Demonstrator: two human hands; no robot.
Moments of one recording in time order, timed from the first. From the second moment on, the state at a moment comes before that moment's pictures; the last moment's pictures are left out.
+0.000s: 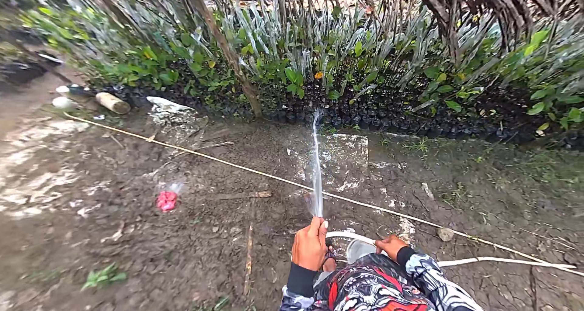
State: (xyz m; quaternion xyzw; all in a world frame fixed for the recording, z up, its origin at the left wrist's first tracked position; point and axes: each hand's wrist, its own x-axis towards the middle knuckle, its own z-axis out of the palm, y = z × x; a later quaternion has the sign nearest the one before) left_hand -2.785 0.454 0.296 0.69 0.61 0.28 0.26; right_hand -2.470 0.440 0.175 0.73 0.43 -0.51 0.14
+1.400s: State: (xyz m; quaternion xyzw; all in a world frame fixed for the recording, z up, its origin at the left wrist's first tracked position) left_hand -2.713 0.604 0.305 0.59 0.73 0.30 0.17; right_hand -2.398 0.586 0.159 0.70 0.42 -0.57 0.10
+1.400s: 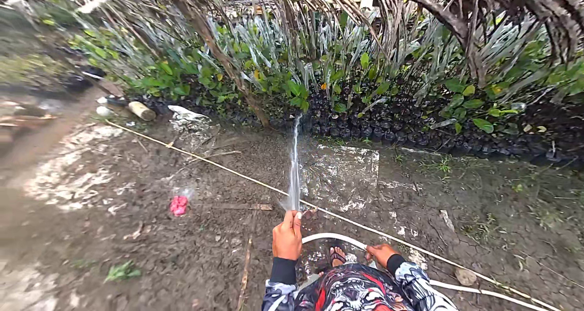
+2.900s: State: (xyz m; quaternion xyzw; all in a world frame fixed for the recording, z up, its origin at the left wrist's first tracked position) left_hand -2.923 0.733 0.353 0.23 0.47 0.70 0.49; right_hand -2.445 0.617 0.212 0.72 0.43 -0.54 -0.02
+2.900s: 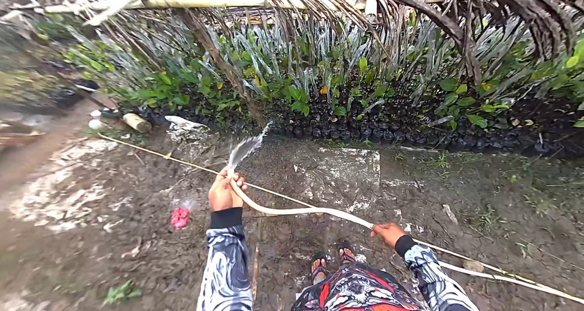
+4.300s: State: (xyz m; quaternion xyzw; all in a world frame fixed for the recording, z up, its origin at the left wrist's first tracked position) left_hand -2.899 0.662 0.298 0.16 0.51 0.75 0.40; right_hand -2.390 0.570 0.192 0.73 0.45 -0.52 -0.02
